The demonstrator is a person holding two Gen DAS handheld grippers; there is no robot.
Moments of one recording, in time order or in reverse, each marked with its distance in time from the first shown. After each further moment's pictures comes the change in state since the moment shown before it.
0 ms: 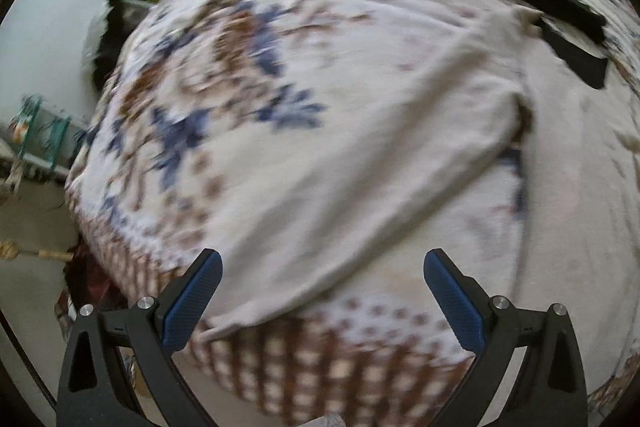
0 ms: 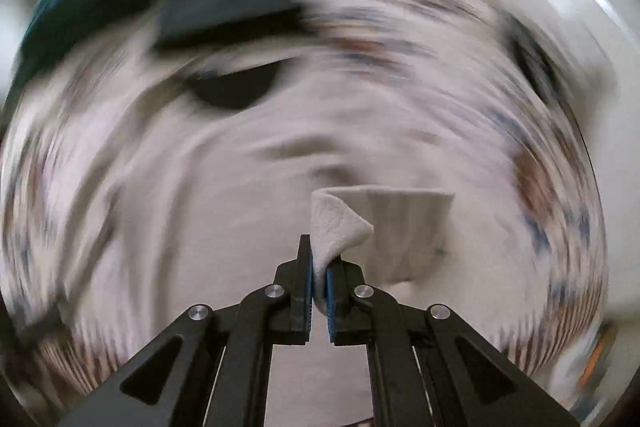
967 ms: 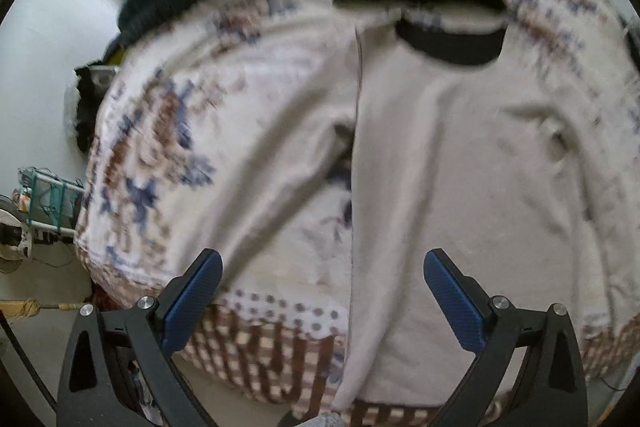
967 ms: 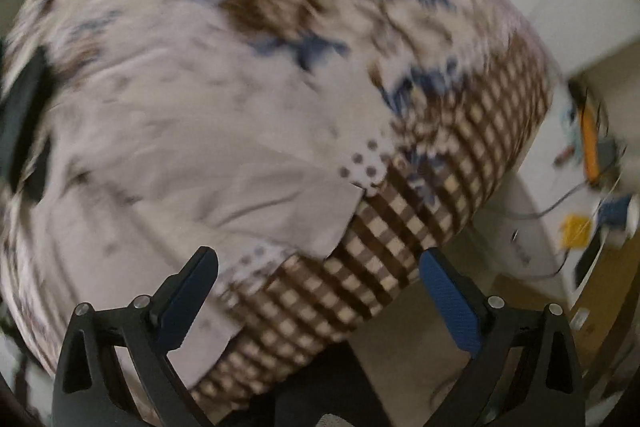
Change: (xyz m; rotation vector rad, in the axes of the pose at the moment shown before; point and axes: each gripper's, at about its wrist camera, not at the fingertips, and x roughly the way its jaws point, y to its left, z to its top) left arm -0.069 -0.156 0.004 0.215 -0.028 -0.018; right arm 0.036 -0.394 -0.206 1.038 0.309 -0.029
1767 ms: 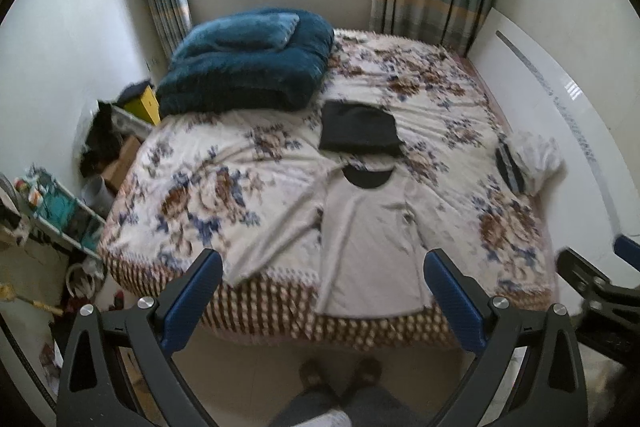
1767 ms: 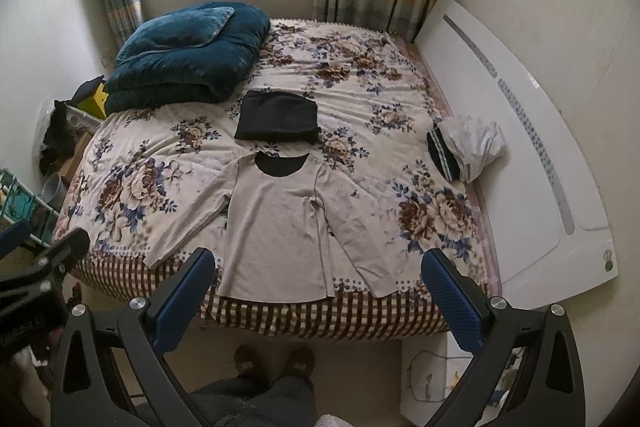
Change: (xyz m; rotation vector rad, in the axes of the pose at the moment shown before) left arm -0.461 0.154 -0.099 -0.108 -0.372 -0.256; right arm -0.557 0.115 -0.305 -0.854 -0.554 0.172
